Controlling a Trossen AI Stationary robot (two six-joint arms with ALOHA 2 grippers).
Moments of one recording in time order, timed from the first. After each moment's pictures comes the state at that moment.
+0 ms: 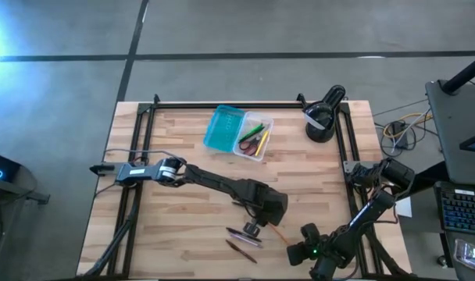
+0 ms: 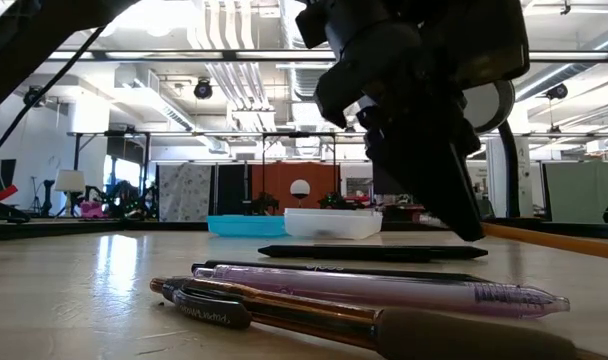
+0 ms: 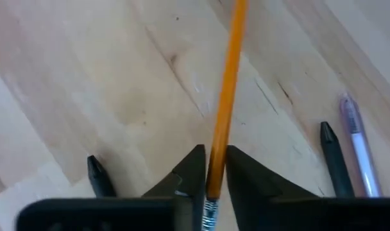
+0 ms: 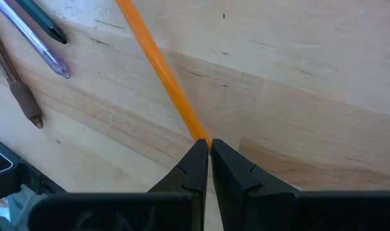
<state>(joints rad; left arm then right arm) -0.22 2.42 2.12 -0.78 0.22 0.33 0.97 1.87 1.05 -0.49 0.39 2.27</state>
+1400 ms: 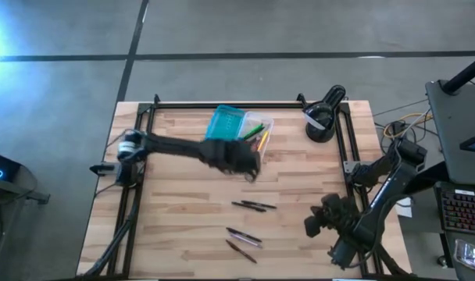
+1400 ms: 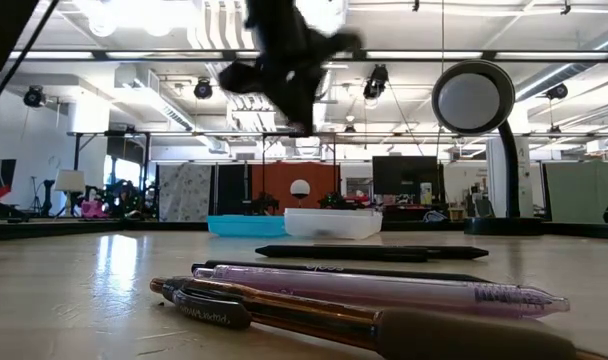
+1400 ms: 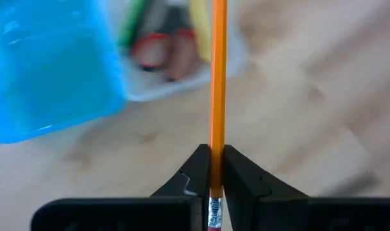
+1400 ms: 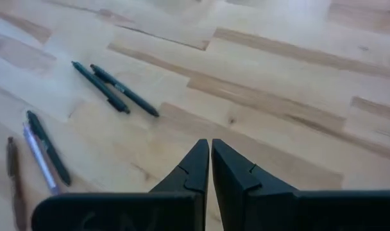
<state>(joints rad) -0.02 1.92 1.74 -1.01 -0.35 -0.94 0.99 1.59 1.17 -1.34 0.68 2.27</state>
